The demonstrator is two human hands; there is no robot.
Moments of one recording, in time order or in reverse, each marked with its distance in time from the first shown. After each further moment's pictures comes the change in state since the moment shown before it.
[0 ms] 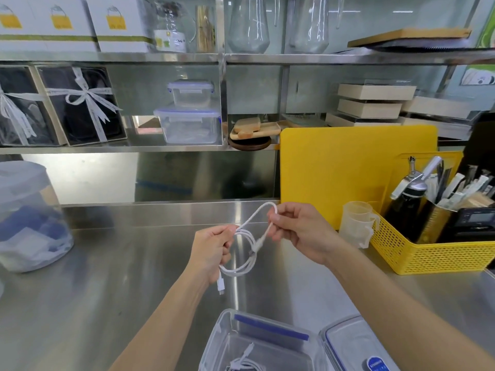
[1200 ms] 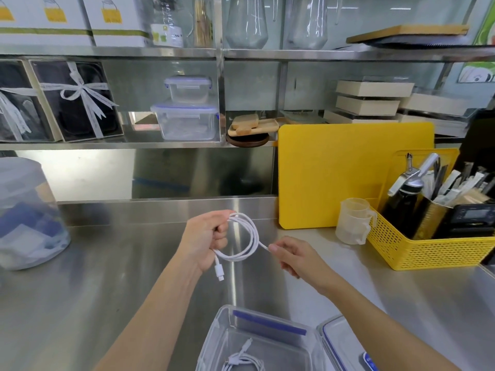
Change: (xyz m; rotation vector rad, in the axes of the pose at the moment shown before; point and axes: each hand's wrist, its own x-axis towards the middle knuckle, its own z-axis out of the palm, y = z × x) left_hand 0.001 0.022 -0.001 -0.154 -0.103 -0.037; right_hand -0.022 0.069 -0.015 -0.487 0.025 0.027
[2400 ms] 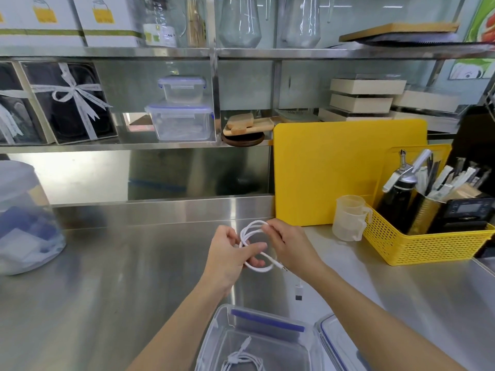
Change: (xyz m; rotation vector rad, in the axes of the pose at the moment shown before) left_hand -0.027 -0.038 0.022 0.349 -0.012 0.114; right_hand 0.015 -0.020 0.012 -0.429 0.272 -0.209
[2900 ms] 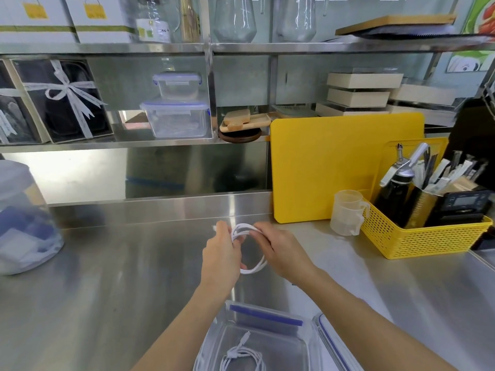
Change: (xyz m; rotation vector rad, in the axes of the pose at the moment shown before) left_hand -0.001 -0.010 0.006 0.712 0.238 0.218; right_hand -0.011 -0.004 0.011 -0.093 -0.059 -0.098
